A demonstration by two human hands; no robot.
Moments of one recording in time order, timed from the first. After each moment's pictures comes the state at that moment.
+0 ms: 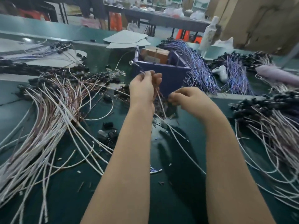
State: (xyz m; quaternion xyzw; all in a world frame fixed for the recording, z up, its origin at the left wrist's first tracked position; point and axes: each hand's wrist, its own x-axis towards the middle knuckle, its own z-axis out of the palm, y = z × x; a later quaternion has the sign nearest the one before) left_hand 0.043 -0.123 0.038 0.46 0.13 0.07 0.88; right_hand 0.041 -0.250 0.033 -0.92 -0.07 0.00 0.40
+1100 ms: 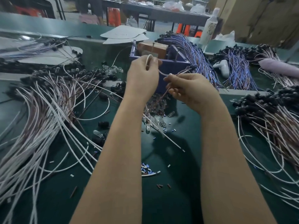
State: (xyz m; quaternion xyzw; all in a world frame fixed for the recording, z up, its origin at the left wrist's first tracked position) left_hand 0.044 -0.113 0.044 0.76 -0.03 0.19 0.62; right_hand 0.062 -0.248 0.038 -0.71 -0.04 0.06 0.70
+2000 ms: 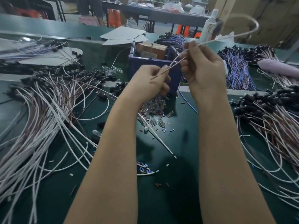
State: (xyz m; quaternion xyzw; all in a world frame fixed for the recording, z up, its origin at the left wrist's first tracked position) left_hand 0.039 -0.110 0.045 0.81 -0.10 0.06 0.57; right_hand 0.051 -0.240 0.067 -0.54 -0.10 -0.12 0.82
